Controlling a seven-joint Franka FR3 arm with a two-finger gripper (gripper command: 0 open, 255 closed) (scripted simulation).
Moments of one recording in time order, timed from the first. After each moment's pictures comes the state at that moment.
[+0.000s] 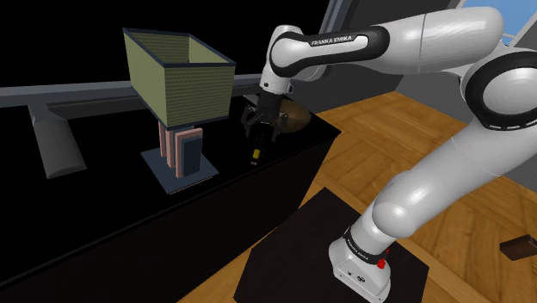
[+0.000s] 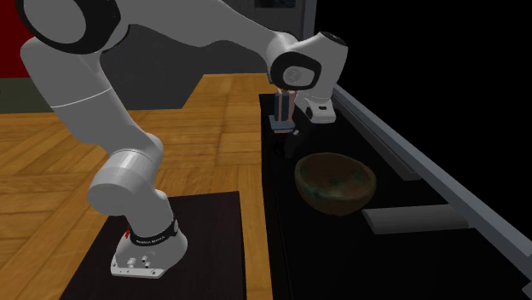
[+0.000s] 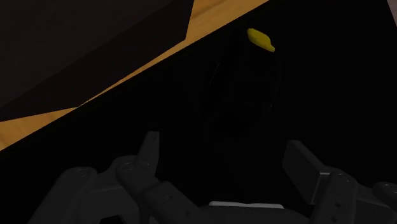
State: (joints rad) arm -0.01 -0.19 0.14 -2.23 0.26 1.90 0.65
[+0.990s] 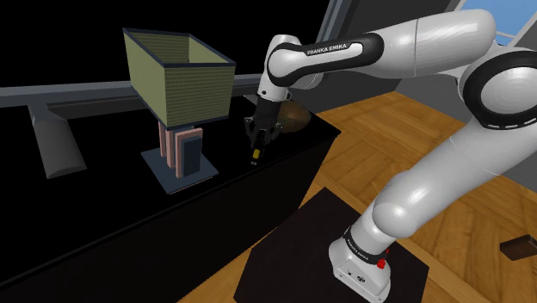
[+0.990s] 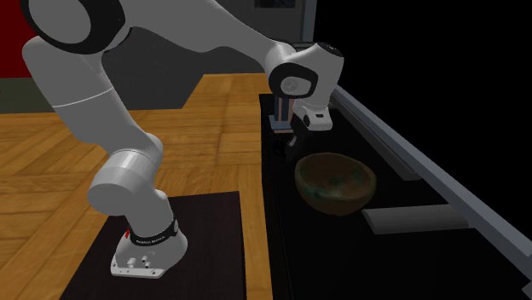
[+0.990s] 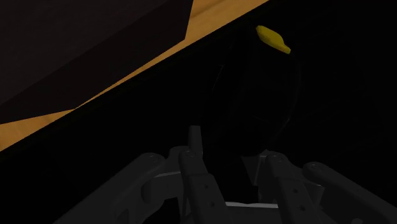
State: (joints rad) arm -0.01 -0.18 0.15 -2.28 0.27 1.96 0.65
